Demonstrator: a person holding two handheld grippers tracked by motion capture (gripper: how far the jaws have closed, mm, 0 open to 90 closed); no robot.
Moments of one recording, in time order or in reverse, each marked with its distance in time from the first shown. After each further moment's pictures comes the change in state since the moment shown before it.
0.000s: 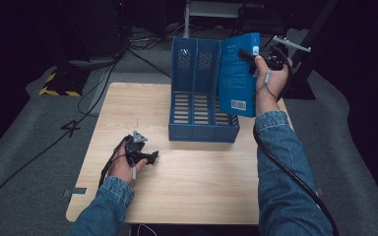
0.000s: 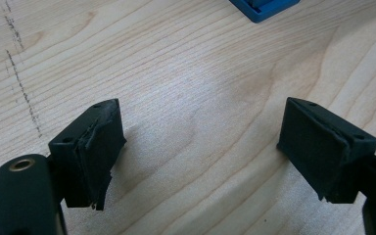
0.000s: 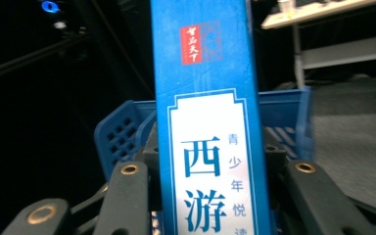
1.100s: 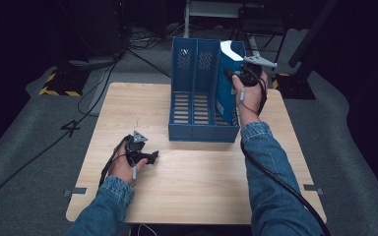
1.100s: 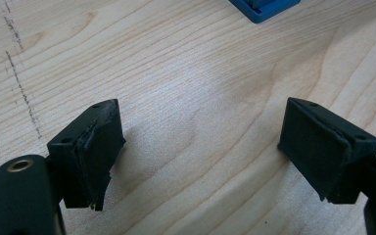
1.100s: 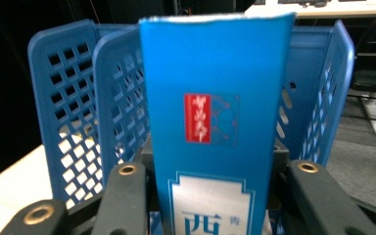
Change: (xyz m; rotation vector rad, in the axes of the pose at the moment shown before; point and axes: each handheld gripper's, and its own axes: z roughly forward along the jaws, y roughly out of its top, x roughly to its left) left arm -0.001 0.000 0.001 0.000 -0.002 -0.008; right arm 0.006 -0.066 0.043 0.085 -0.151 -0.233
